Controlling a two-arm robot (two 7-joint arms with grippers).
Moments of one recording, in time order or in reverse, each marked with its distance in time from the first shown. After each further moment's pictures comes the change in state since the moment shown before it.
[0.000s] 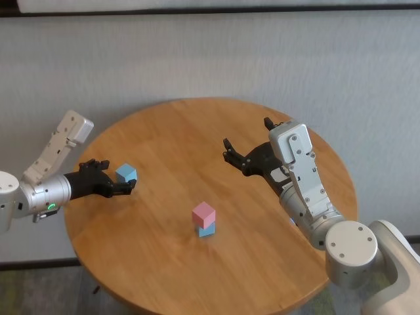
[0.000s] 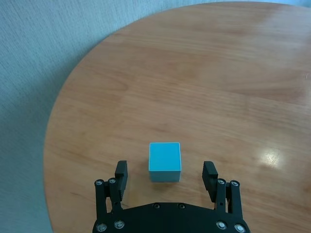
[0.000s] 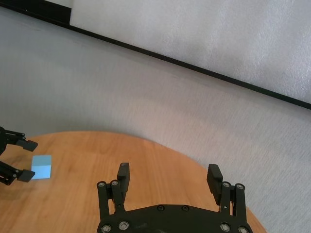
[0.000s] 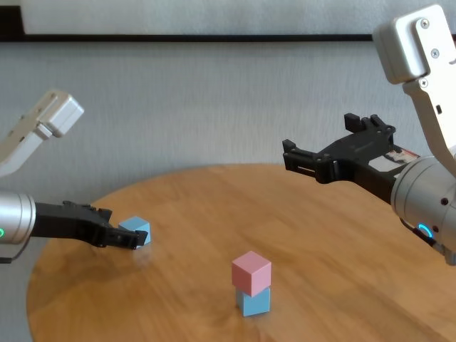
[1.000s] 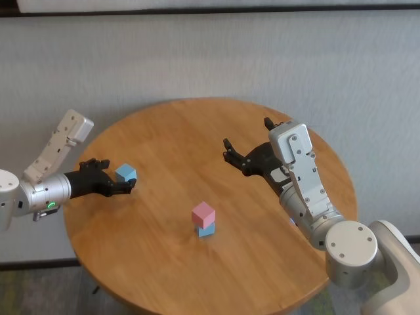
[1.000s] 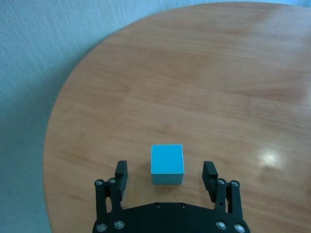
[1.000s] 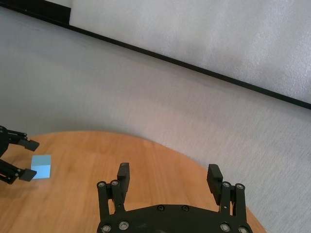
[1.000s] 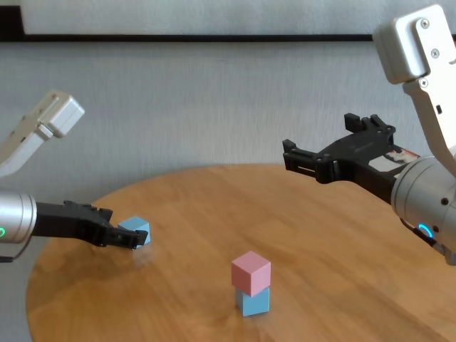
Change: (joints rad) left arm -0.035 -0.019 -0.003 0.072 0.012 -0.033 -0.020; right arm 0.000 0.000 0.000 0.000 0.000 0.000 0.000
